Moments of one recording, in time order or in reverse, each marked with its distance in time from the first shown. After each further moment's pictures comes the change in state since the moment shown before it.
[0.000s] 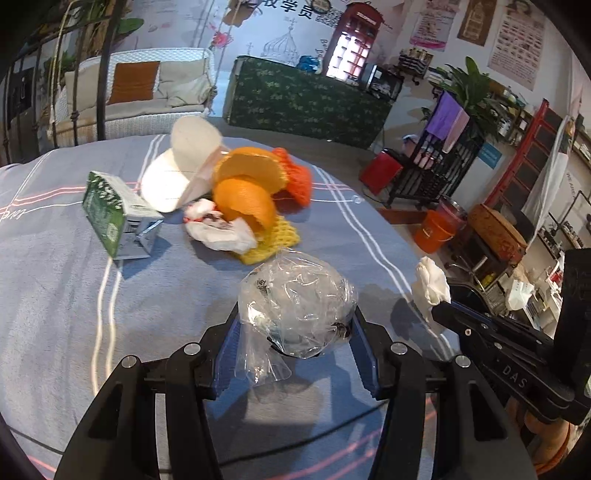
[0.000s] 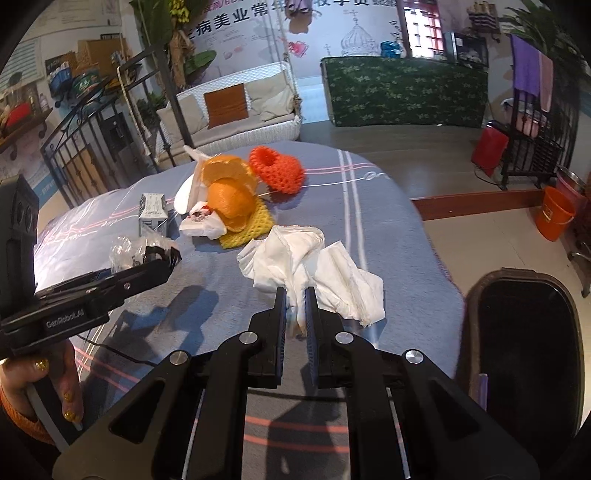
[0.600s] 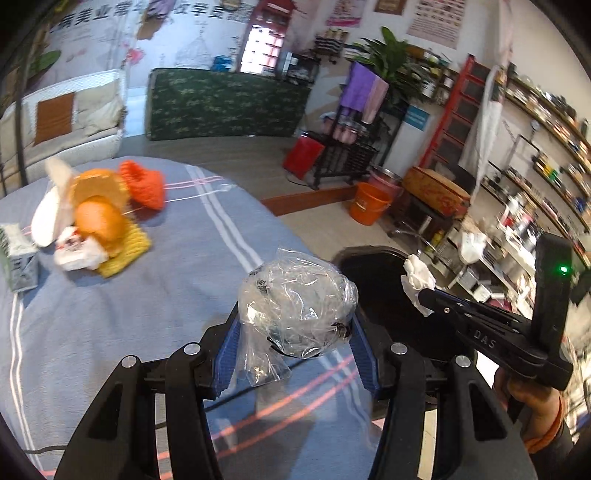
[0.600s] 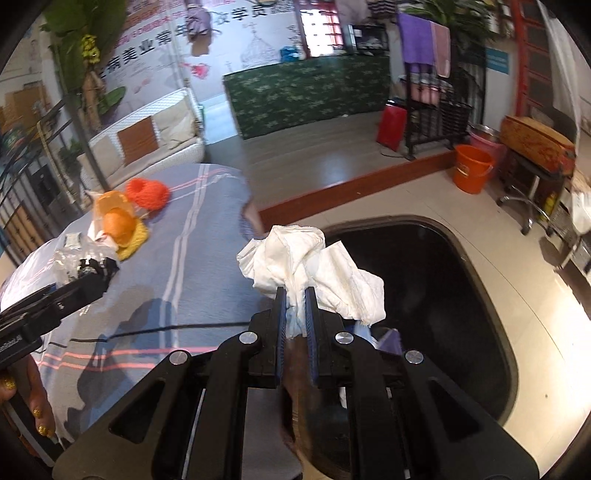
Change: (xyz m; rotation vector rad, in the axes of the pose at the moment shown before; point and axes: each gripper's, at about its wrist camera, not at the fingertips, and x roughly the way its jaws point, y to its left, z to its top) left arm 0.027 -0.109 -0.016 0.220 0.019 -0.206; right arm -0.071 -0.123 -0.053 0.240 -0.043 -0.263
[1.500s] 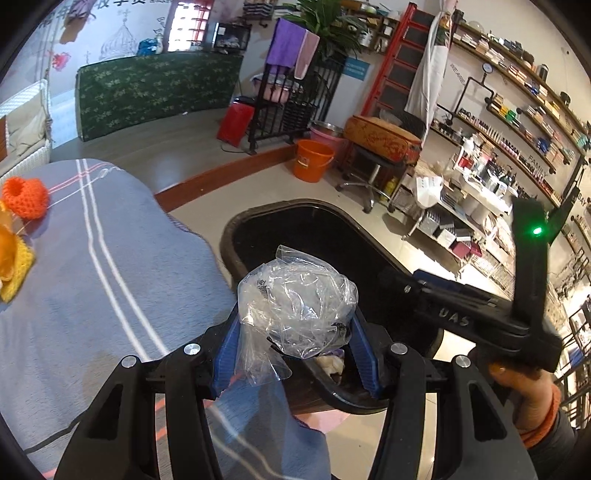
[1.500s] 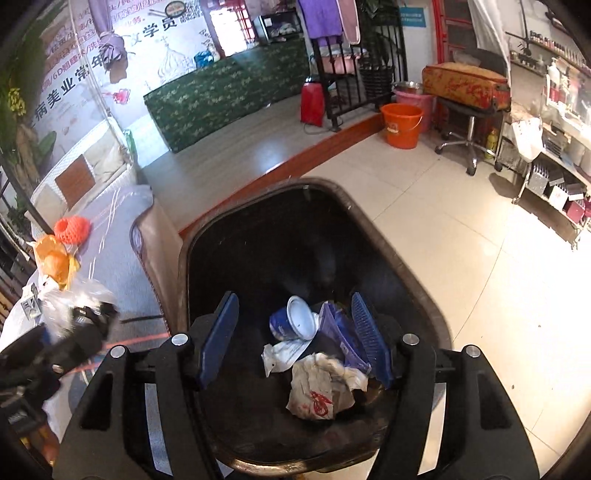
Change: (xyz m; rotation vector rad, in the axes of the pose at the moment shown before) left arm 0.061 -0.080 -0.016 0.160 0.144 -0.161; right arm -0.006 -0.087 -0.025 0.242 0.008 -0.163
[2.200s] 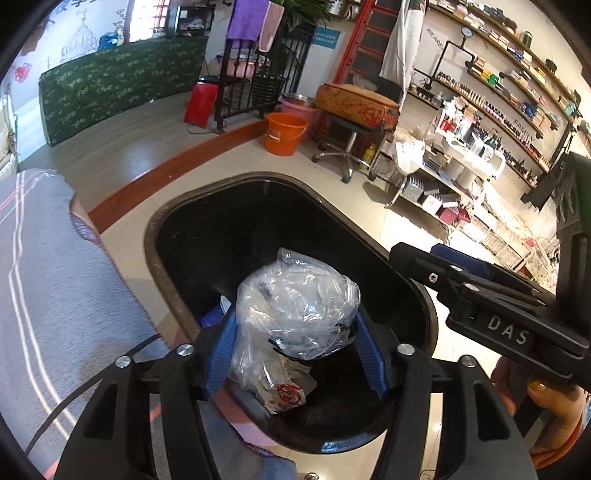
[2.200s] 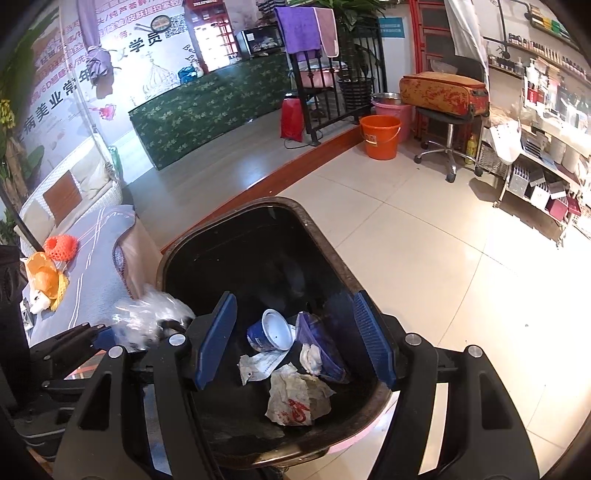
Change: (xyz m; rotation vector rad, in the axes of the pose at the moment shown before) left arm 0.054 -0.038 0.008 0.089 0.112 -0.057; right arm -0.015 -0.026 0.001 0.037 -0.047 -0.058
